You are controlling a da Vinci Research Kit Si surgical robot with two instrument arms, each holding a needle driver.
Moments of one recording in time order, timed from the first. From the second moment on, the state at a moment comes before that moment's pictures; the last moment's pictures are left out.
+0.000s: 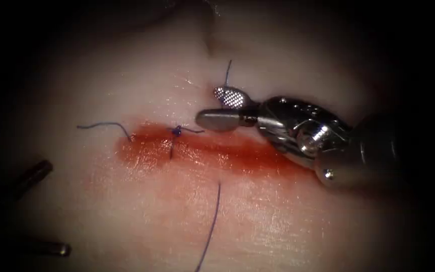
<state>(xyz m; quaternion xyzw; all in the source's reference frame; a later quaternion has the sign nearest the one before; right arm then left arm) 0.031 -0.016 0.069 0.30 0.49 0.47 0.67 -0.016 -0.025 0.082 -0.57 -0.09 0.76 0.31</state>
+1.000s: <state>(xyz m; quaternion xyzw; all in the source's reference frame) 0.028 -0.009 0.063 0.20 0.57 0.46 0.65 -0.017 -0.025 0.083 -0.56 -0.09 0.76 0.31</state>
